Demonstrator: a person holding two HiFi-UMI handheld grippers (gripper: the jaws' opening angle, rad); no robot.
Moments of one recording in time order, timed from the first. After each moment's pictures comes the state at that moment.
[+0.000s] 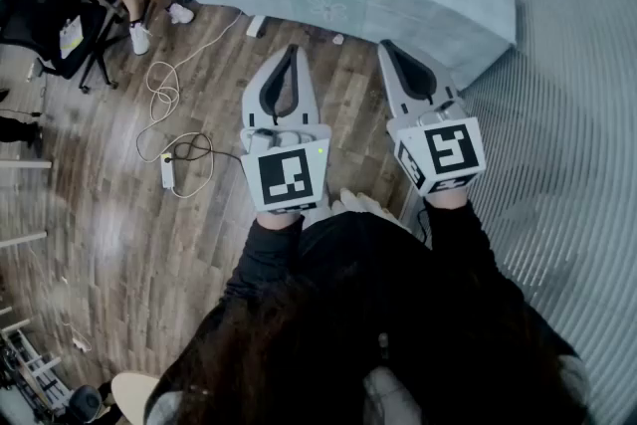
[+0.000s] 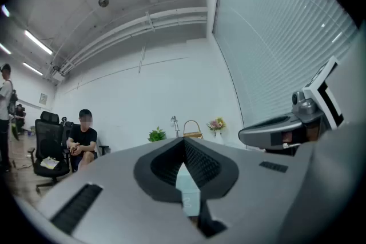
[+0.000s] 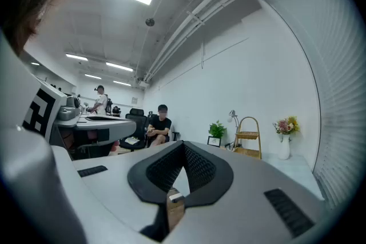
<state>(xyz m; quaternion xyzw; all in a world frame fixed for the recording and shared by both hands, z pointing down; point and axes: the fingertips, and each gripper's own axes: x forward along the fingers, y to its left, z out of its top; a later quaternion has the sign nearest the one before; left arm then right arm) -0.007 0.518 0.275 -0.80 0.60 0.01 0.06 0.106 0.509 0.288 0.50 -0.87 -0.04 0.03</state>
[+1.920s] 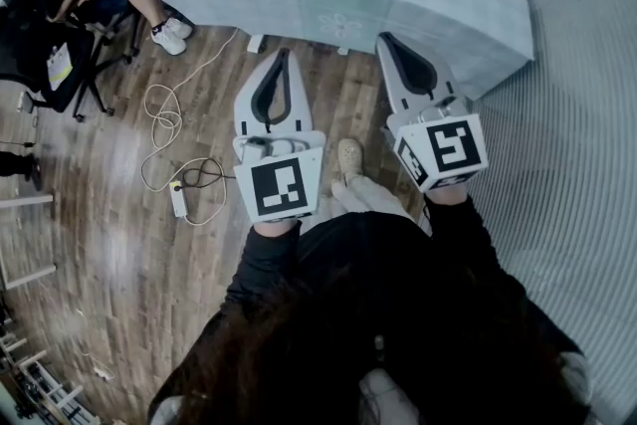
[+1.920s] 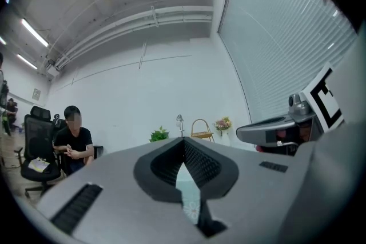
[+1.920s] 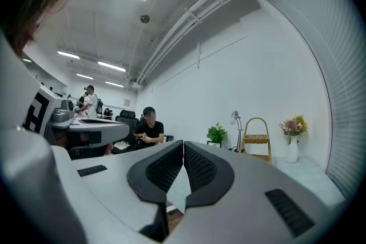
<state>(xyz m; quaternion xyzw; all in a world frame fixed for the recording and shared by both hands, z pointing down) -0.088 0.412 0.280 -0.82 0.58 0.02 0.05 0.033 0.400 0.286 0.52 -0.85 -0.04 0.01</state>
